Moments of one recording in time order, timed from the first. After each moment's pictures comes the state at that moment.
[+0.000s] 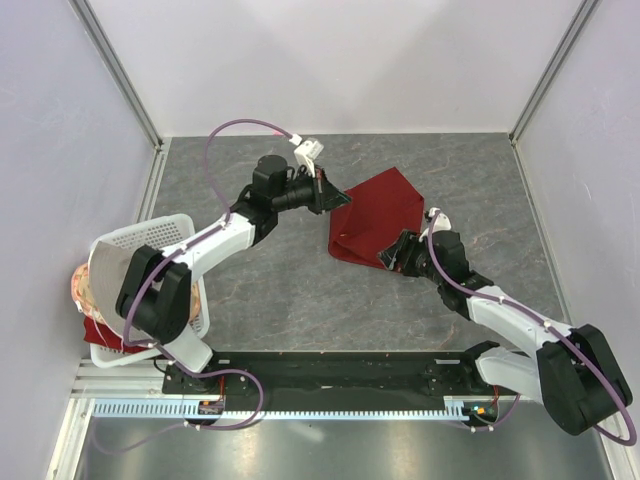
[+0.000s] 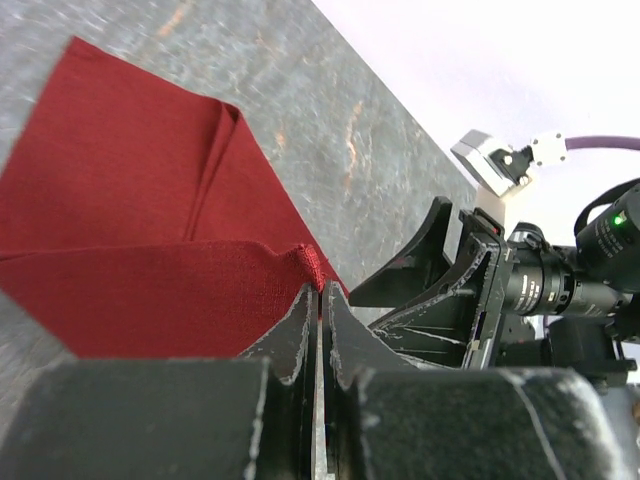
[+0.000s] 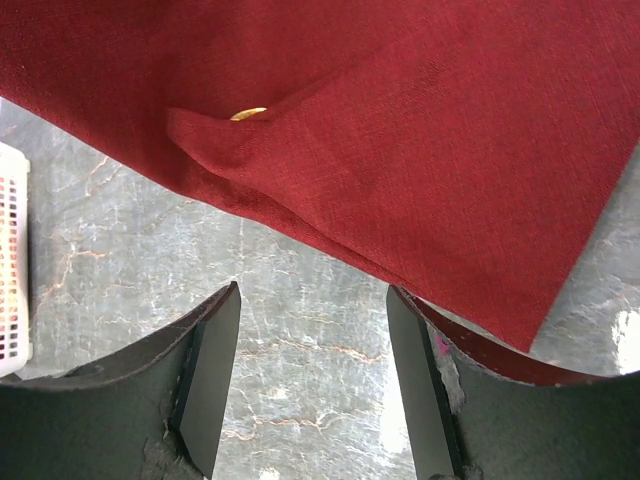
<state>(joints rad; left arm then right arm) -0.52 1.62 1.12 0.29 0.59 -0.45 0.42 1.11 0.42 0.20 -0.11 0.64</state>
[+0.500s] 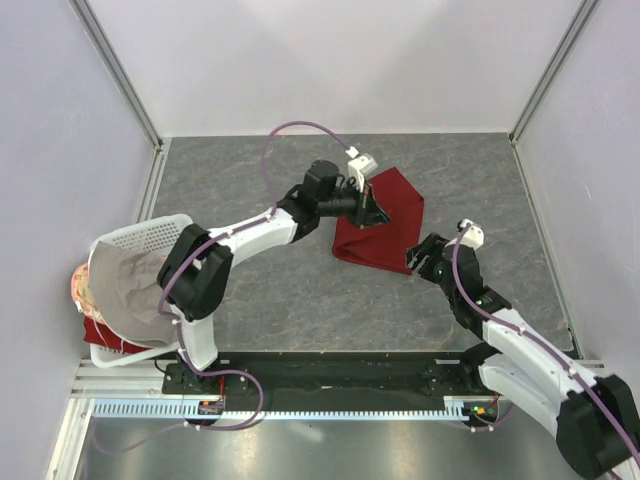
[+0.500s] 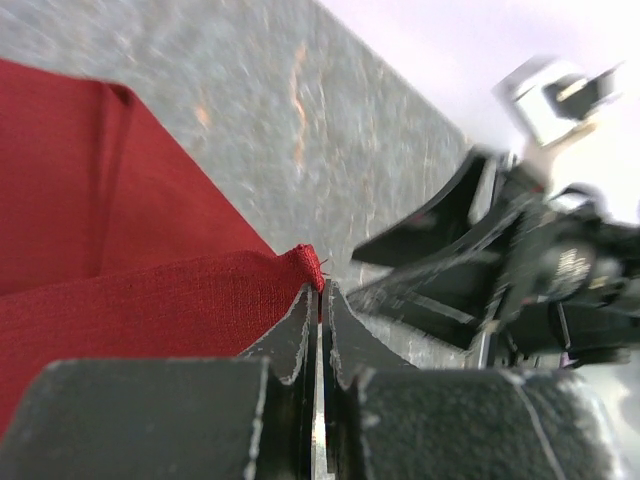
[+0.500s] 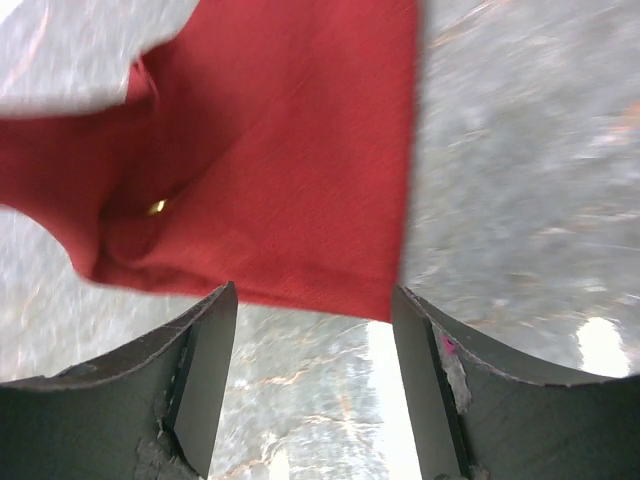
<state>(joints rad) -0.69 1.85 1.31 0.24 0.61 -0.36 0.42 0.89 0.36 0.05 0.21 0.72</state>
